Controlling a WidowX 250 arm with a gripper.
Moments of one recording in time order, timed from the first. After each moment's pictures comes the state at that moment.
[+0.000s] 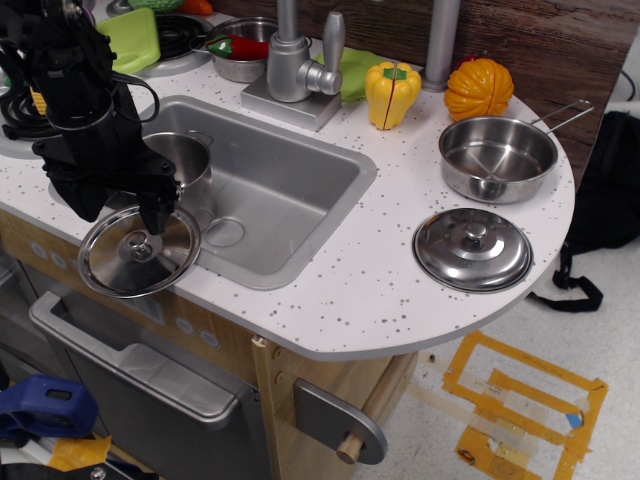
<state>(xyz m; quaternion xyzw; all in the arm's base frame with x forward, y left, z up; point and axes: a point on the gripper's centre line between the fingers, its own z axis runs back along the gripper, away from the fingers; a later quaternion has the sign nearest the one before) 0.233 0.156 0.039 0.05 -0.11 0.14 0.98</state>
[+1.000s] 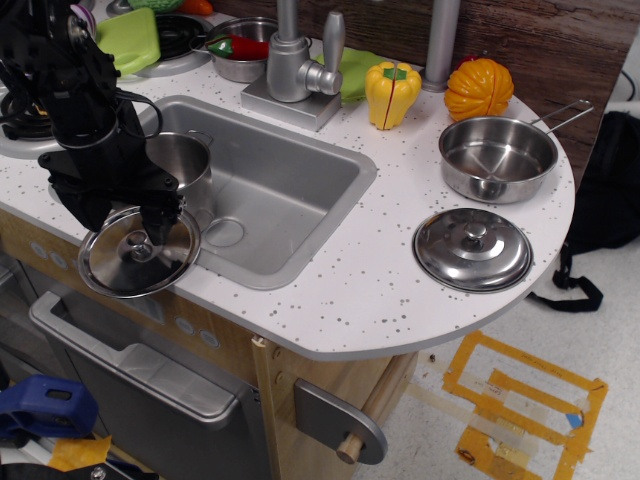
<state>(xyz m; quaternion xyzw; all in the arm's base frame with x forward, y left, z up) 0.234 0.157 0.026 0.05 -0.12 0.13 0.98</state>
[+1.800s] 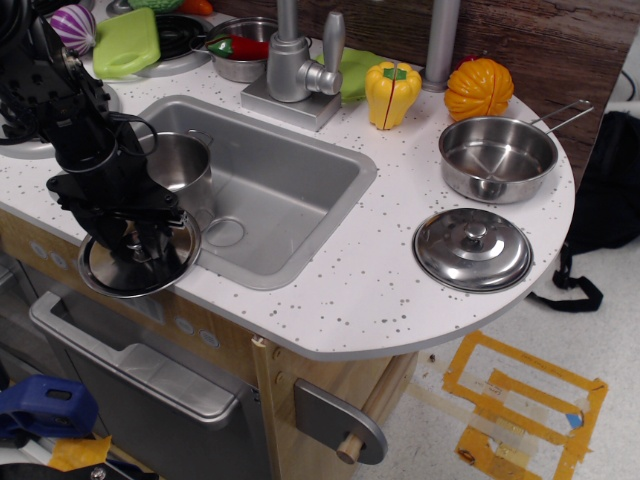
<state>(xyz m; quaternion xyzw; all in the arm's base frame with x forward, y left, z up) 0.238 0.163 0.004 0.03 -0.13 0.14 0.98</state>
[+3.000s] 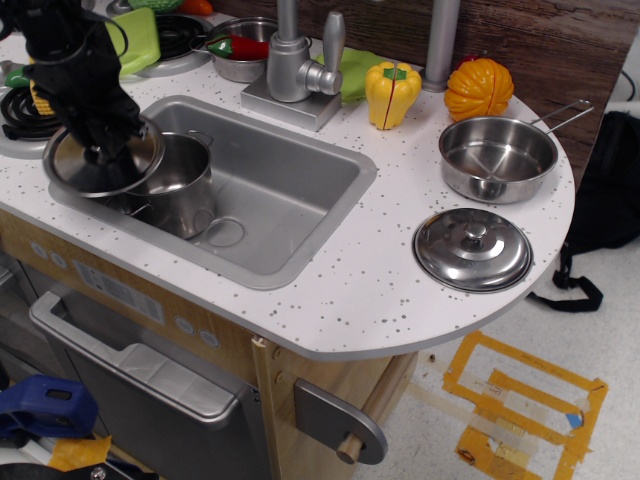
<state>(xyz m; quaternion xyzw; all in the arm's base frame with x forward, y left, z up) 0.289 0.227 0.049 0.08 -0.15 0.03 0.99</state>
